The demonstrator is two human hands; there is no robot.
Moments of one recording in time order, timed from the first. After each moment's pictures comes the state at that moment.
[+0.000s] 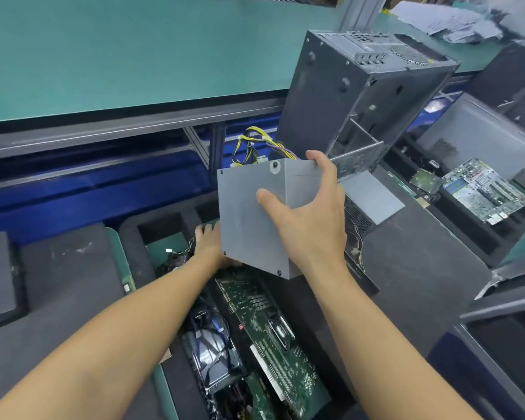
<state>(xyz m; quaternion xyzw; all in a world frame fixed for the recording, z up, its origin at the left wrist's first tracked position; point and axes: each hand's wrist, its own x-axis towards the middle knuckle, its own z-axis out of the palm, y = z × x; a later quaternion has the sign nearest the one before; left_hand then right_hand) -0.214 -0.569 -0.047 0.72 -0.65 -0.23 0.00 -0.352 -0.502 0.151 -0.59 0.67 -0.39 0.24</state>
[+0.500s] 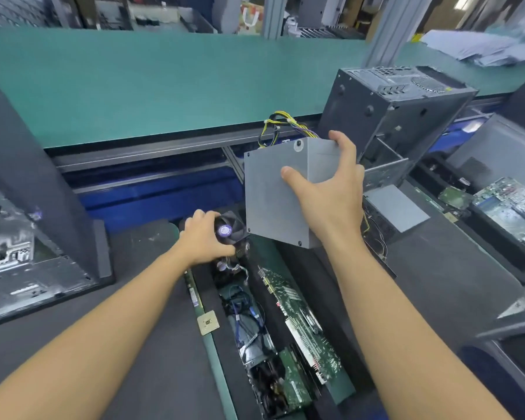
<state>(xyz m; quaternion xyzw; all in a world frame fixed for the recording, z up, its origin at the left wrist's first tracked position) -0.114 -0.464 0.059 0.75 -0.58 -0.27 0.17 -0.320 -0.474 0.203 -0.61 0.63 -0.43 0.24</state>
